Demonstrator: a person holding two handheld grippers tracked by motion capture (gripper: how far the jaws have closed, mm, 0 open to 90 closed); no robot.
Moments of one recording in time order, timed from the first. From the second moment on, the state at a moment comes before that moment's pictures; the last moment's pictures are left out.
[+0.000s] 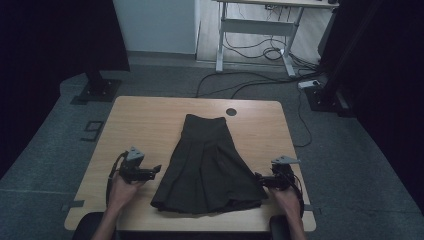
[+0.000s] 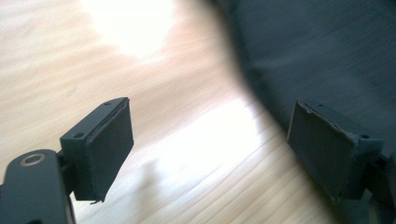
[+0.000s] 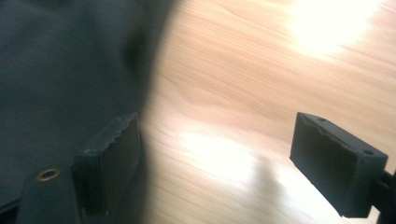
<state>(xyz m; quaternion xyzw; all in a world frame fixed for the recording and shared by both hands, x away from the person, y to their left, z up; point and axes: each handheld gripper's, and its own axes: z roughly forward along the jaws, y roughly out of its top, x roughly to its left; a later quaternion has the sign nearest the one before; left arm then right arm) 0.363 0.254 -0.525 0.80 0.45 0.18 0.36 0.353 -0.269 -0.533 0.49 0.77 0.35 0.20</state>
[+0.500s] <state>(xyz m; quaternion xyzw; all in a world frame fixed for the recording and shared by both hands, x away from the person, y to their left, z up) 0.371 0.249 -0.547 0.82 0.44 0.17 0.32 0.356 -0.278 -0.557 0.51 0.77 0.33 0.21</state>
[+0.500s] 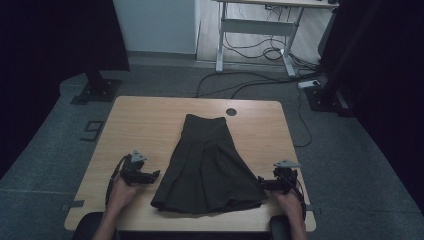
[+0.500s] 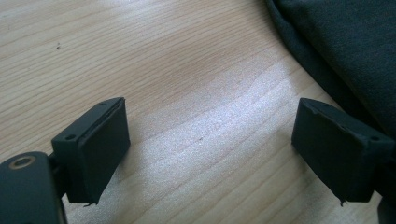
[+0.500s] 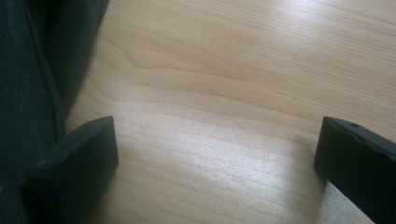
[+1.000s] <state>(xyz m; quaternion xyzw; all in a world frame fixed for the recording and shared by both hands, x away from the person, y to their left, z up) 0.371 0.249 -0.547 0.82 0.45 0.17 0.32 0.356 -0.278 -0.557 0.51 0.76 0.33 0.21</state>
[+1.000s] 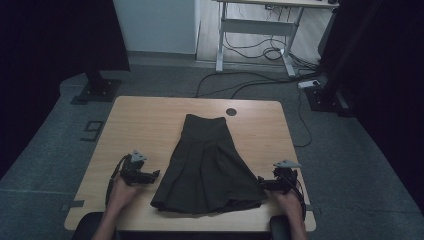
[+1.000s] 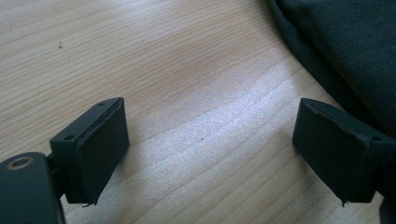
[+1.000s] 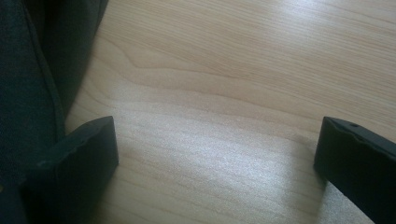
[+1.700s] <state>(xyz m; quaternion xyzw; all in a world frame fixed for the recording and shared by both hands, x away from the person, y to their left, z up) 0.393 0.208 -0.515 0.83 0.40 0.16 0.35 0.372 -0.252 -0.519 0.49 0.78 0.35 0.17</state>
